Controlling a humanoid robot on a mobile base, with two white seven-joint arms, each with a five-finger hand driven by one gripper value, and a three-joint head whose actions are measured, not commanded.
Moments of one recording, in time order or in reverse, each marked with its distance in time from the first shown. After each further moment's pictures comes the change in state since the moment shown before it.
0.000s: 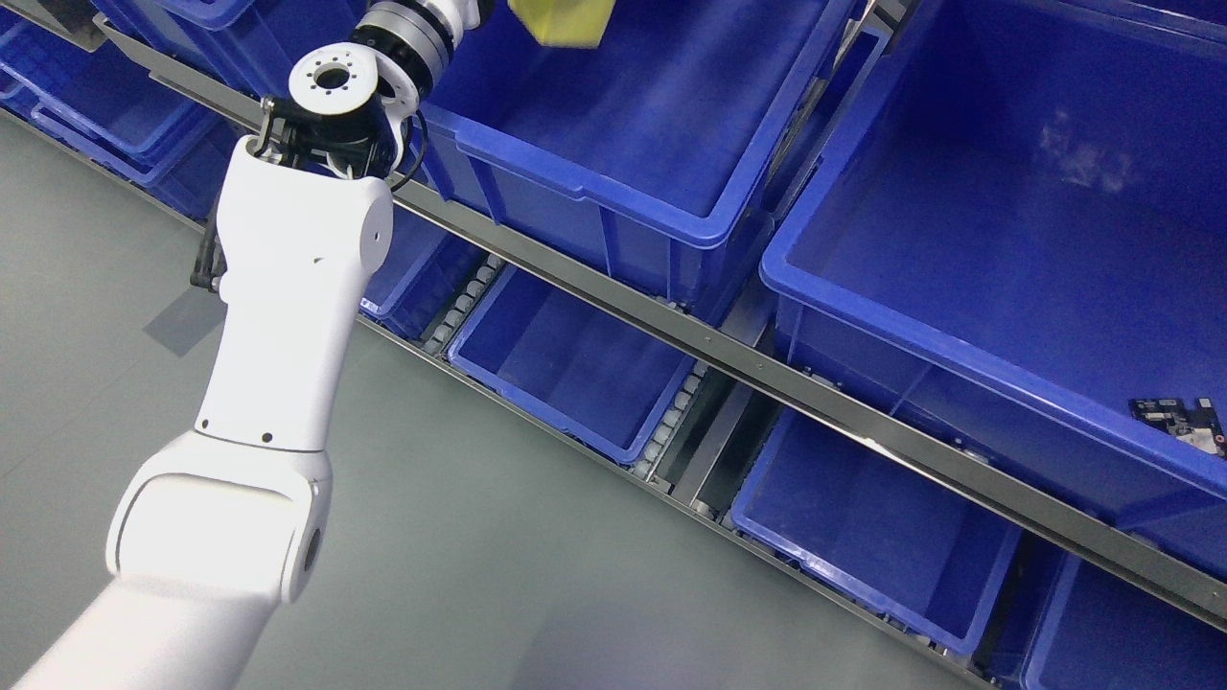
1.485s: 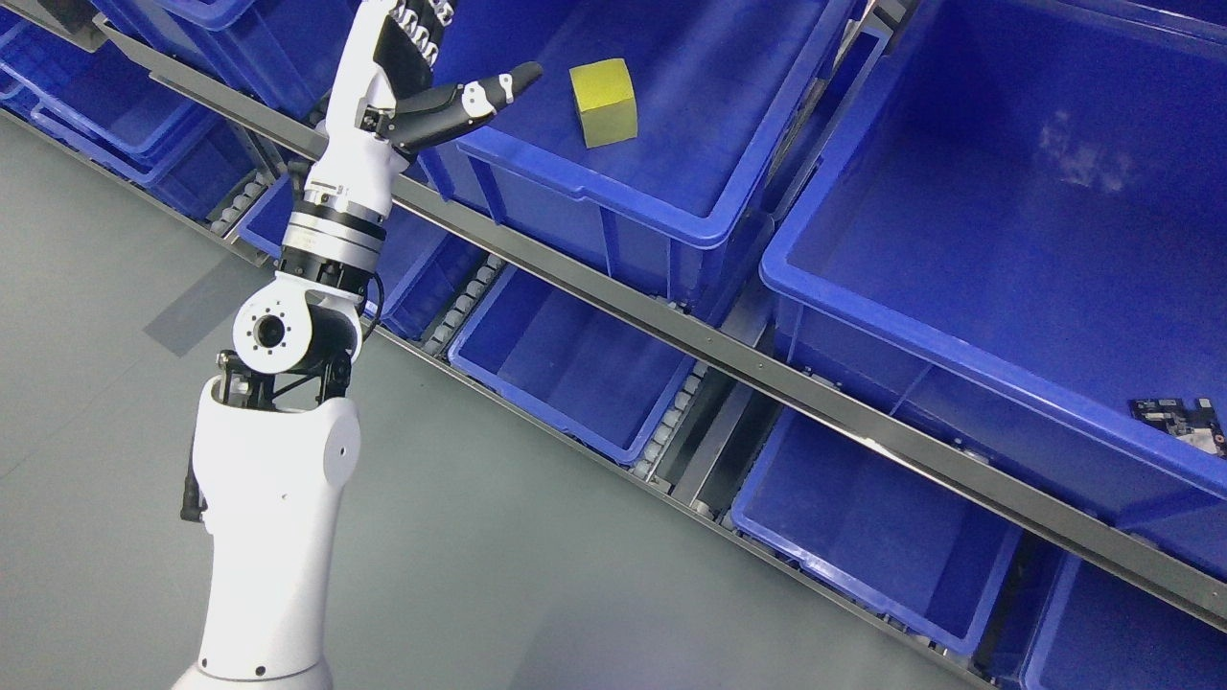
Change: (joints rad) left arm 0.528 0.000 0.184 -0.547 0.000 -0.280 -0.028; right arm 0.000 0.000 0.000 0.000 0.000 0.000 0.000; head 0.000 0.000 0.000
